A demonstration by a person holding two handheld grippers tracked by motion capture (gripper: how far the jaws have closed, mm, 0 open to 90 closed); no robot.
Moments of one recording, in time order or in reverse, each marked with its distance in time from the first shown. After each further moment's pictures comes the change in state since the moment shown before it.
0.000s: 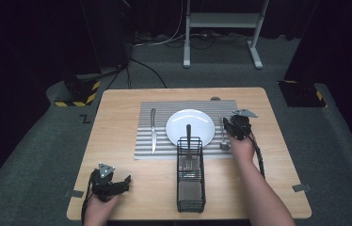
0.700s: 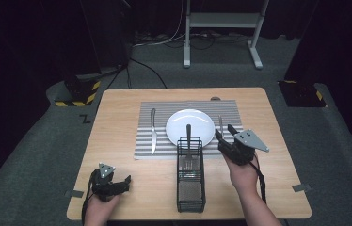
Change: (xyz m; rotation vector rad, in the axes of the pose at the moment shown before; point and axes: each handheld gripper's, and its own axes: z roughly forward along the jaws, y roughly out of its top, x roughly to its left) left arm -0.001 0.000 0.000 0.002 0.005 0.005; right arm 0.071 -0.006 -0.135 -0.316 0.138 -0.098
